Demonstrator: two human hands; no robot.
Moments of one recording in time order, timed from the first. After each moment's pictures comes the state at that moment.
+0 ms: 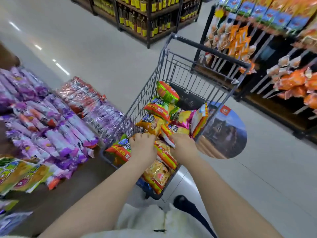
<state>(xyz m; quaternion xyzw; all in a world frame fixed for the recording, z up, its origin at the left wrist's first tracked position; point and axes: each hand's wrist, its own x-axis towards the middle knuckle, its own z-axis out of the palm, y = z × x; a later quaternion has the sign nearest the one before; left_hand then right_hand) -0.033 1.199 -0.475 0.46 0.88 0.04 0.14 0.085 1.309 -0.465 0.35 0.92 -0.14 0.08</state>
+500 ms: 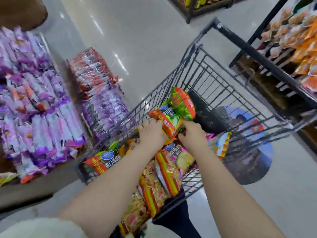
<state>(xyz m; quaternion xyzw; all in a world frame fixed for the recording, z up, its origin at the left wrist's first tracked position) -0.131 1.418 -0.539 0.29 0.93 0.05 0.22 -0.040 1.547 -0.540 0.33 0.91 -0.23 0.10</state>
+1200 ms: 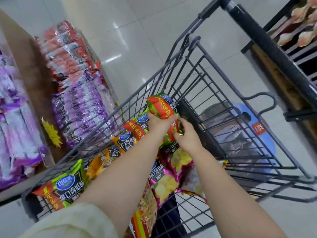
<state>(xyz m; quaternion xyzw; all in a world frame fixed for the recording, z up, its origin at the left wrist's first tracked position) -0.200 1.611 -0.646 -0.18 0.77 0.47 0.38 -0.104 1.689 -0.648 0.36 0.81 -0.44 0.14</state>
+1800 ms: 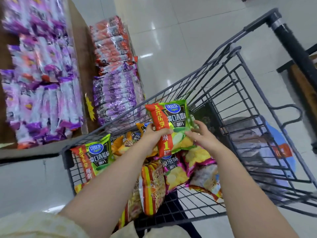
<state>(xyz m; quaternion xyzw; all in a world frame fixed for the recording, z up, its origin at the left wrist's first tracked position) -0.165 1.476 -0.606 -0.28 0.62 0.60 0.42 -0.098 1.675 -0.612 0.34 0.66 -0.62 0.26</state>
